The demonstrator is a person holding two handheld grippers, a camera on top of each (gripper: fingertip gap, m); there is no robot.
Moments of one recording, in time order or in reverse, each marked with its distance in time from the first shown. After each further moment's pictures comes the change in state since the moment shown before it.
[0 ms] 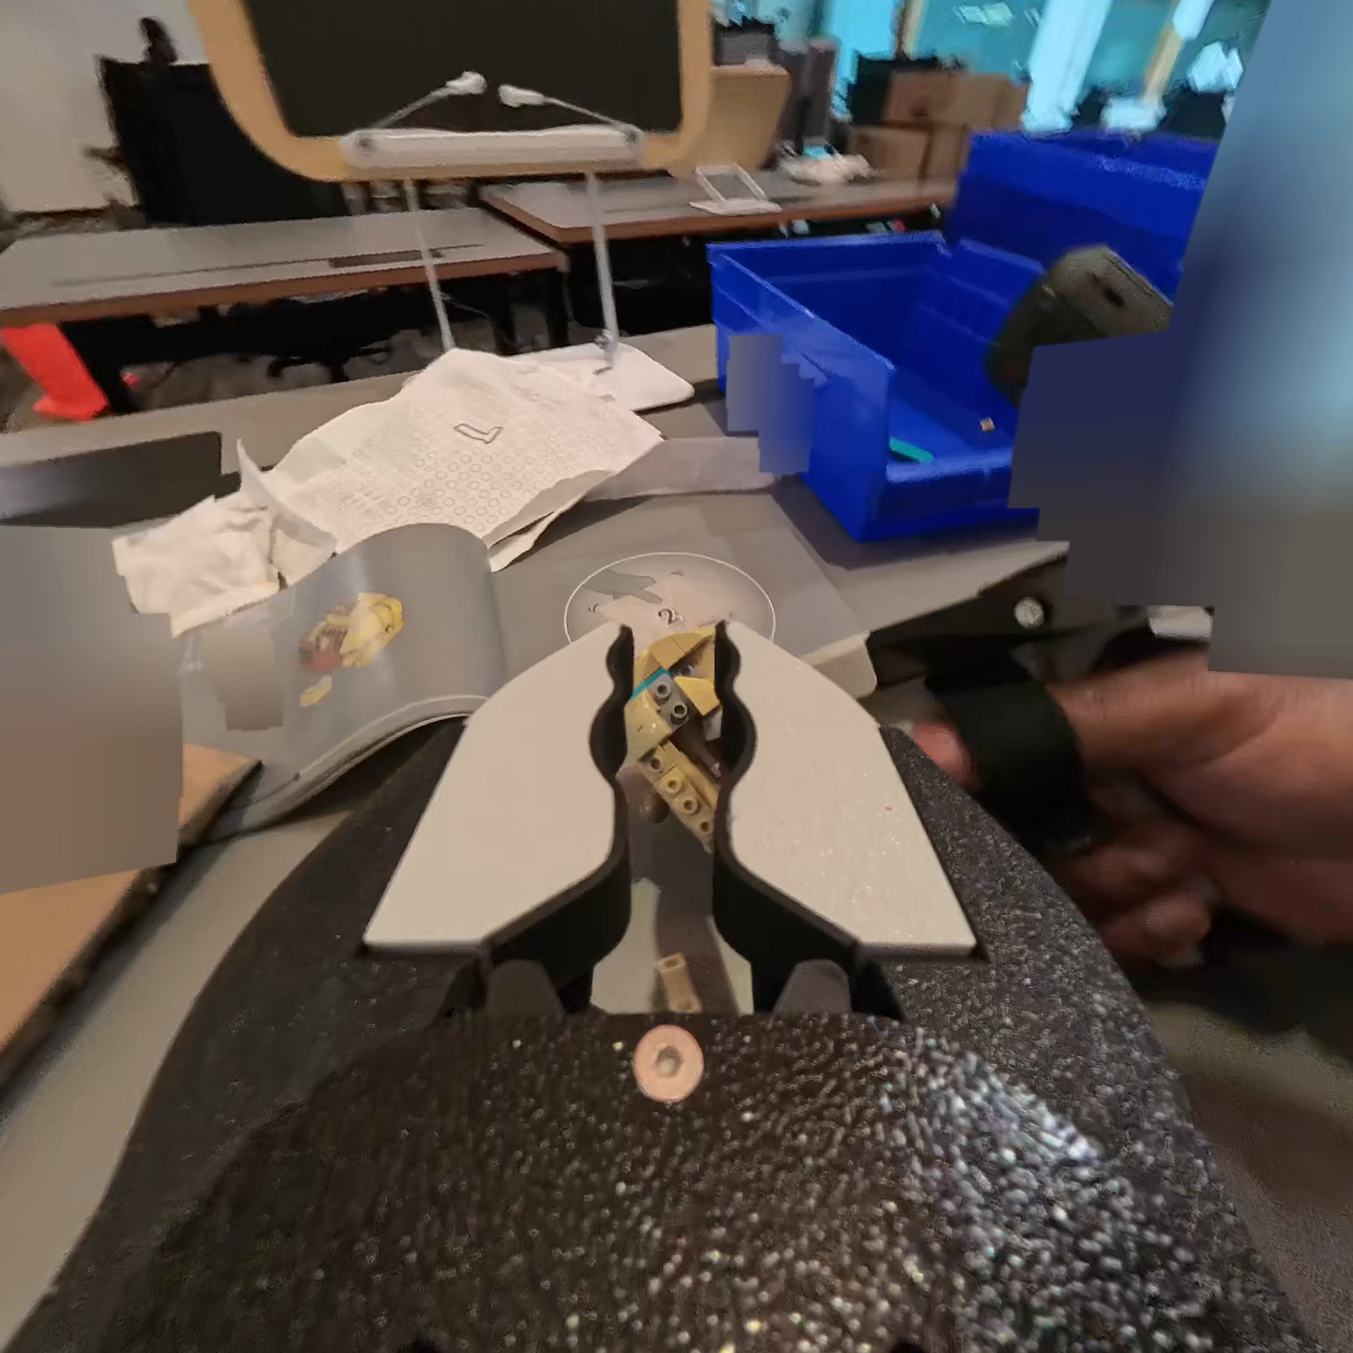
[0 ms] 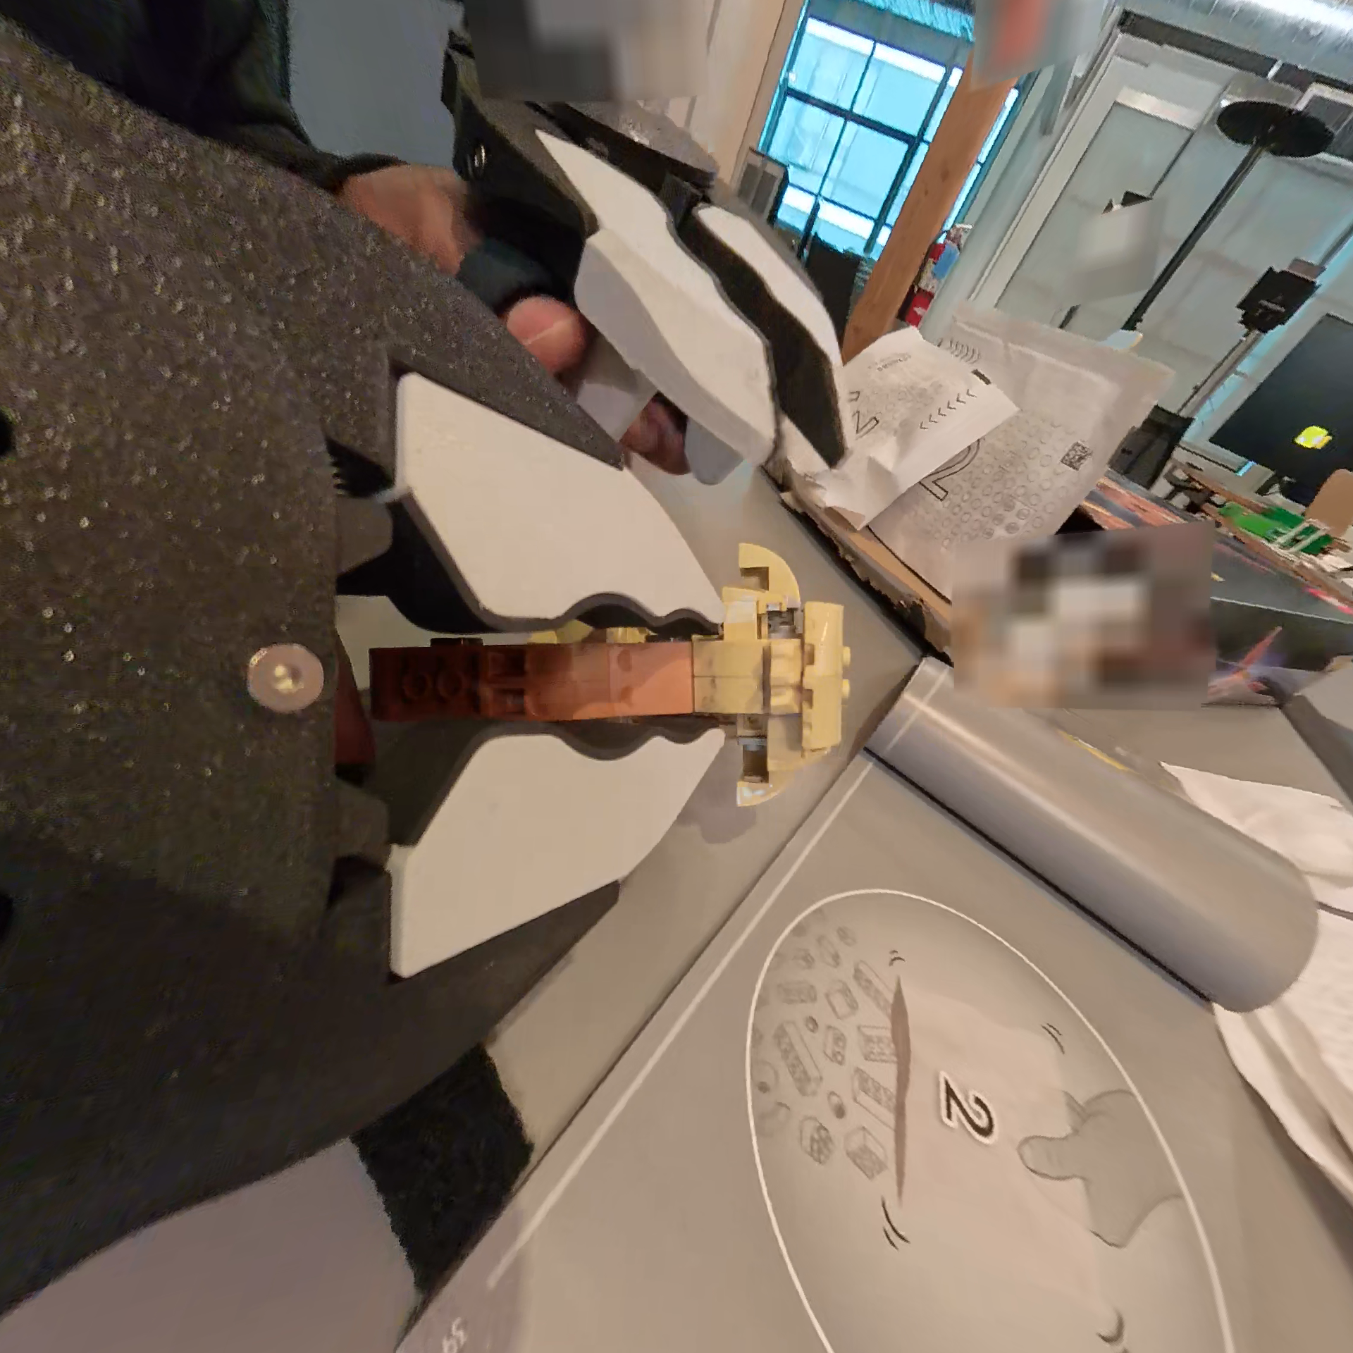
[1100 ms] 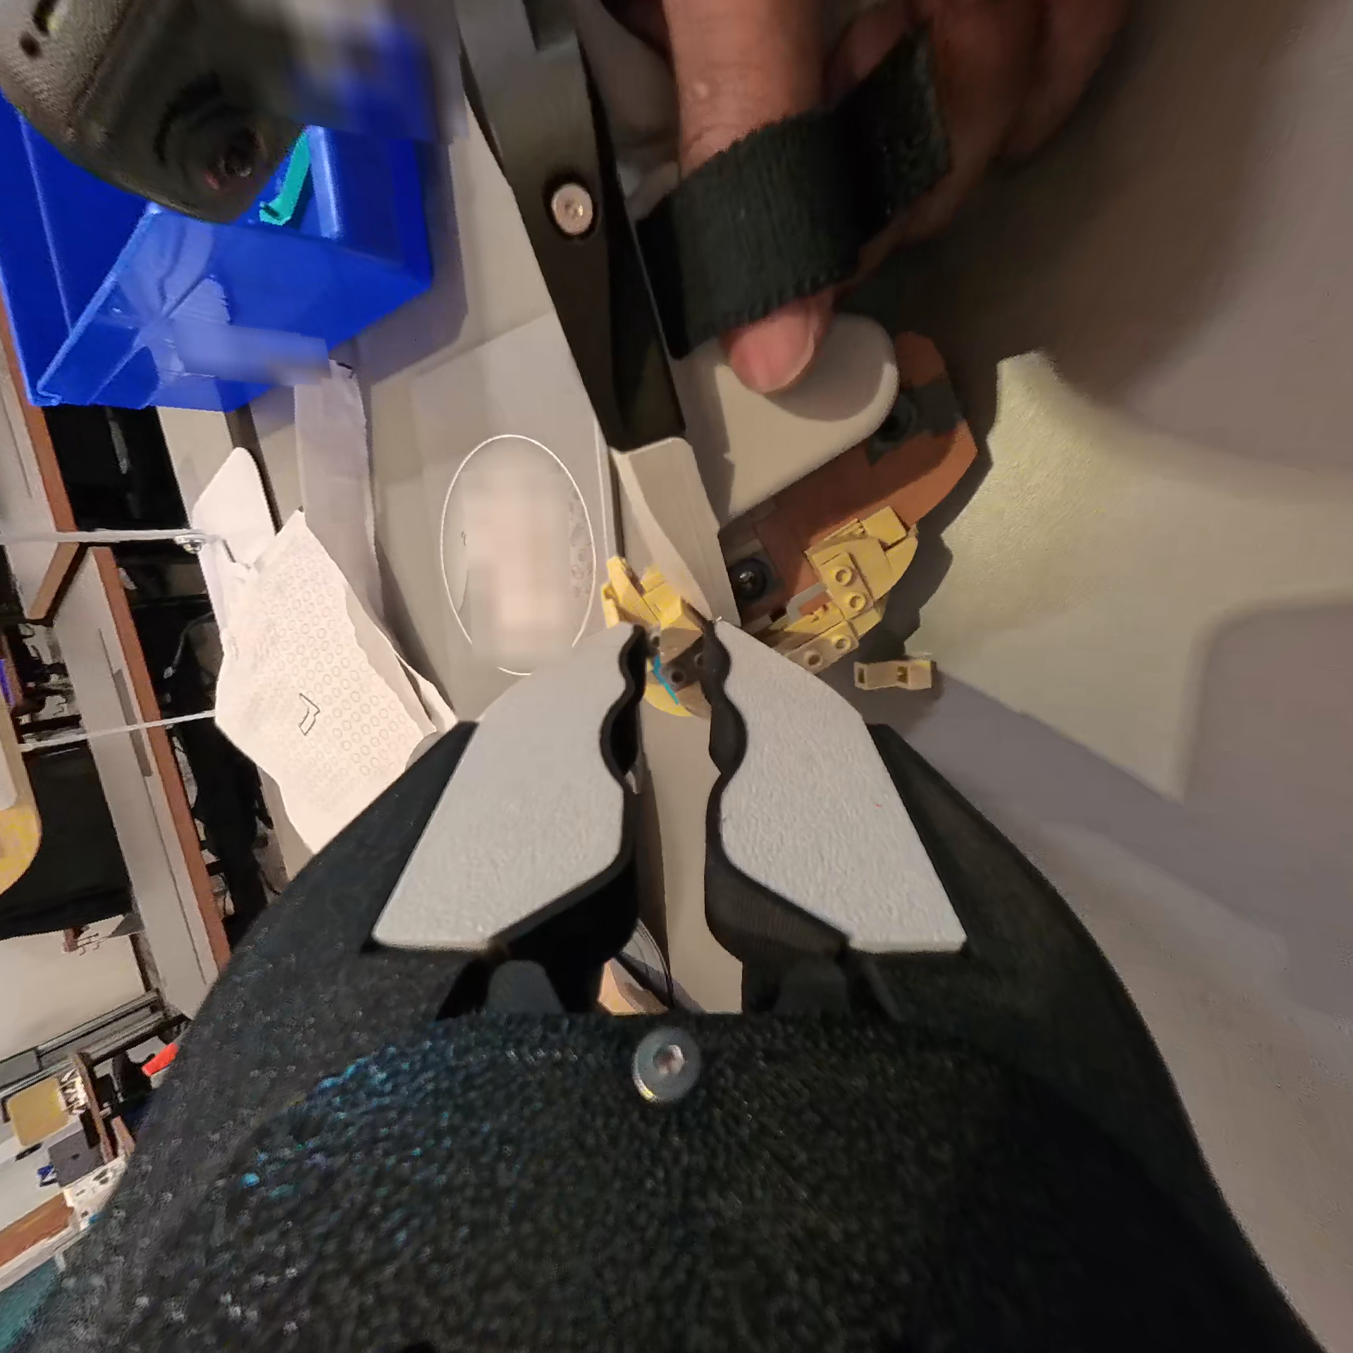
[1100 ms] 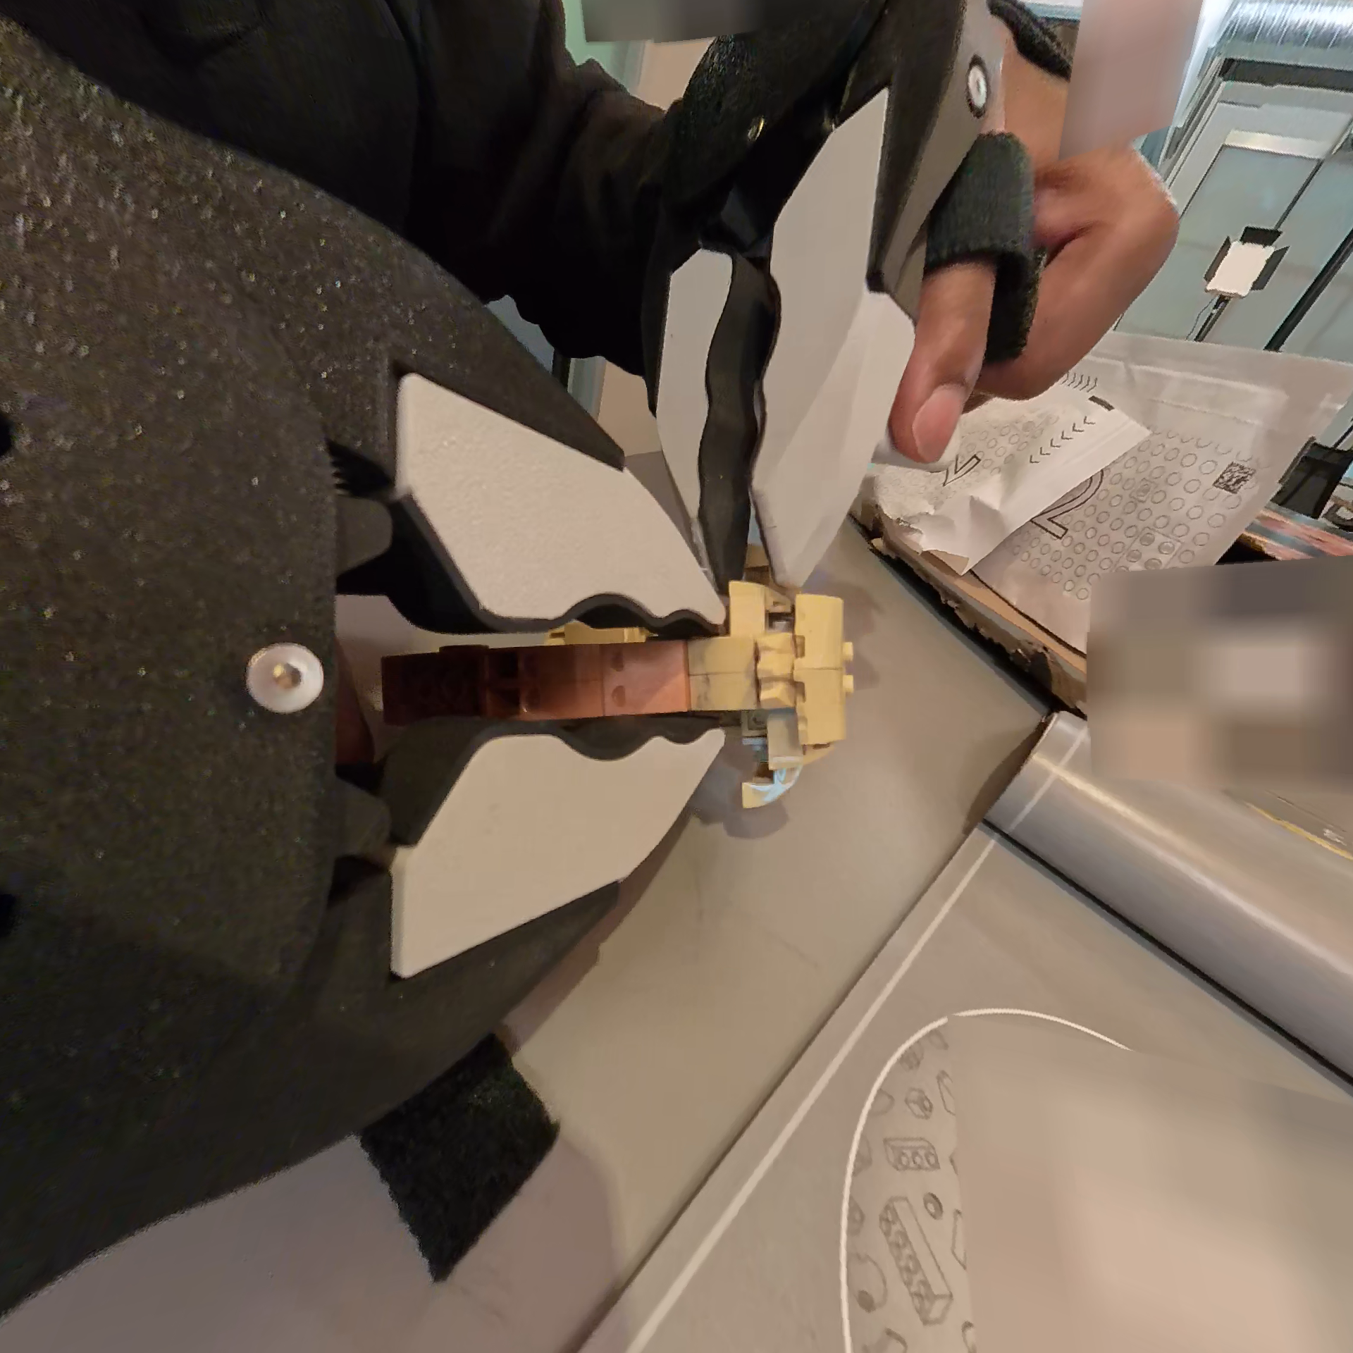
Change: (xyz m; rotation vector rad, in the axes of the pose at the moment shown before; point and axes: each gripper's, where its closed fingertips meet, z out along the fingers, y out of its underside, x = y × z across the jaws) left arm 0.009 0.042 -0.011 -0.386 0.645 1.265; right arm -0.013 0.027 0.005 -0.156 -0.092 0.054
